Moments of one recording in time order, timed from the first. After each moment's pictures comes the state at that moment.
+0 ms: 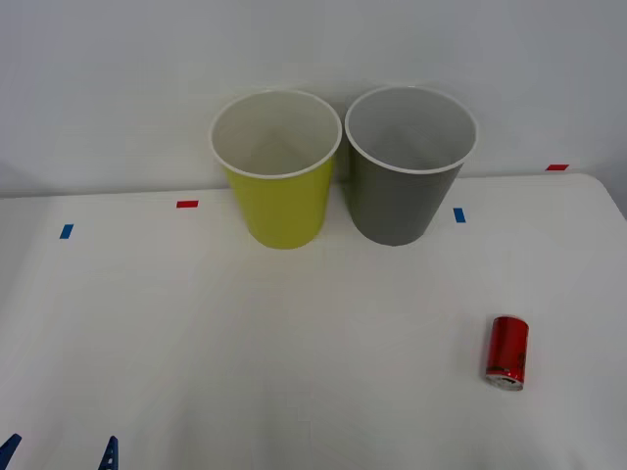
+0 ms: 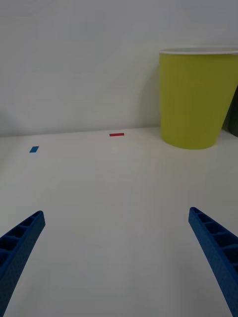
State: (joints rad) right arm 1.24 -0.08 0.01 -1.95 0.35 -0.75 1.05; left arm 1.14 0.36 -0.16 -2.05 0.10 -0.66 -1.46
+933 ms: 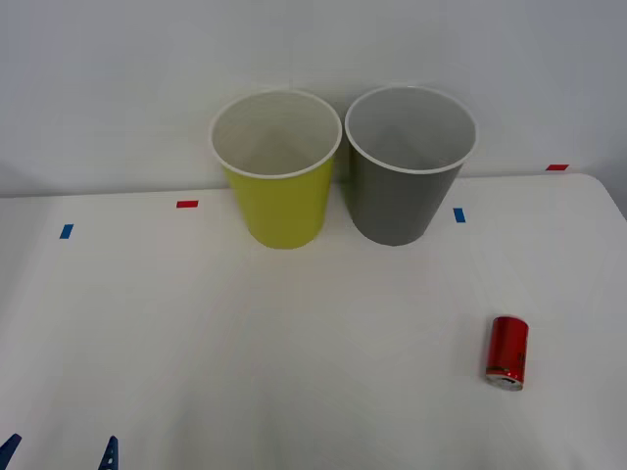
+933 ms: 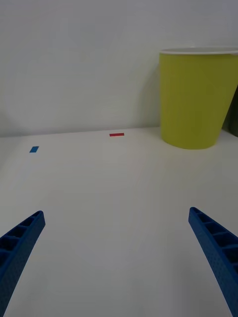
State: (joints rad) right arm 1.24 -0.07 0.01 -1.94 0.35 -0.74 1.05; left arm 1.14 0.36 -0.16 -2.05 0.10 -0.66 -1.46
